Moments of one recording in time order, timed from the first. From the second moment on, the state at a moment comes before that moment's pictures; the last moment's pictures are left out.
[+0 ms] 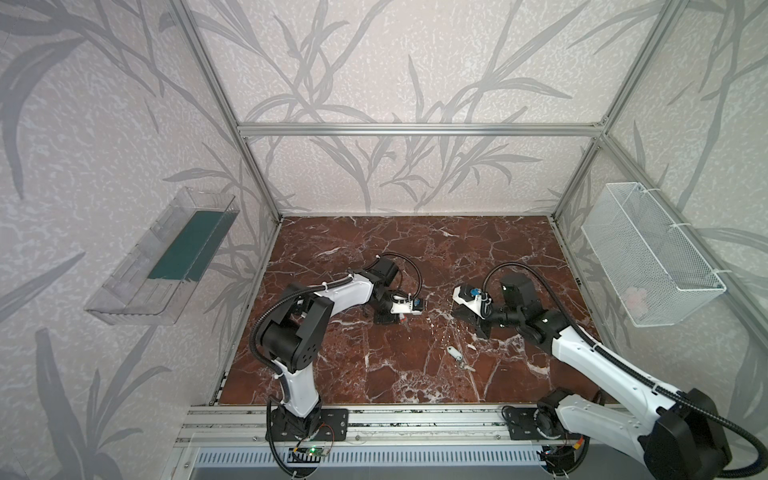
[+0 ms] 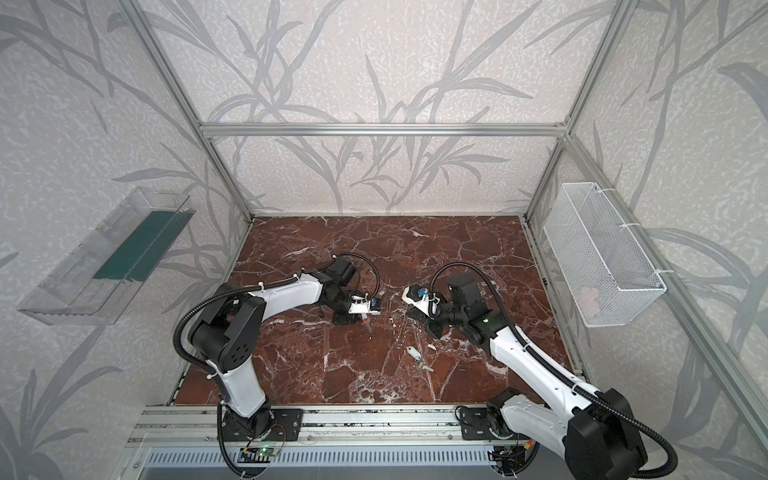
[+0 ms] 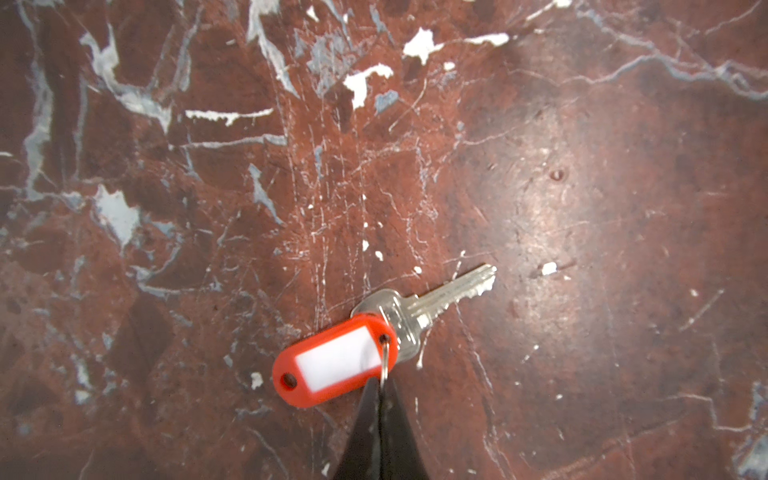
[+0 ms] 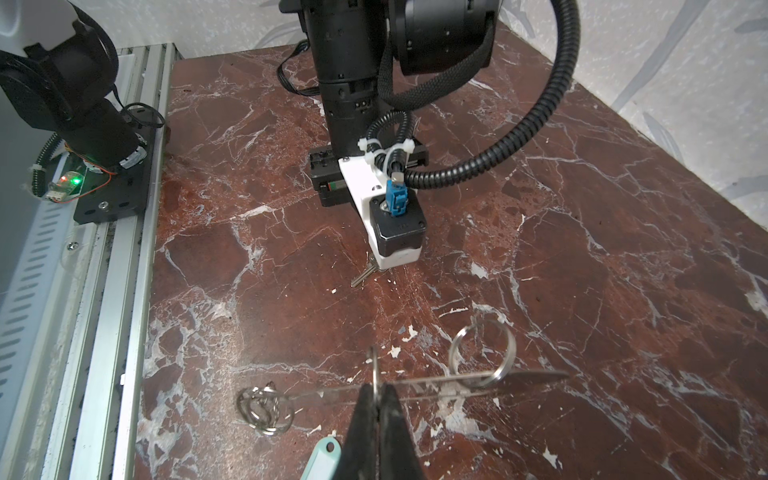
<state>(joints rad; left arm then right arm) -0.51 1.81 1.09 -0.59 0.32 1.09 0.48 1.07 0.66 -0.25 -0.62 -0.47</state>
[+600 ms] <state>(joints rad) -0.56 1.72 1.08 -0.63 0.33 0.81 0.48 1.06 0.66 -0.25 -0.60 -0.47</state>
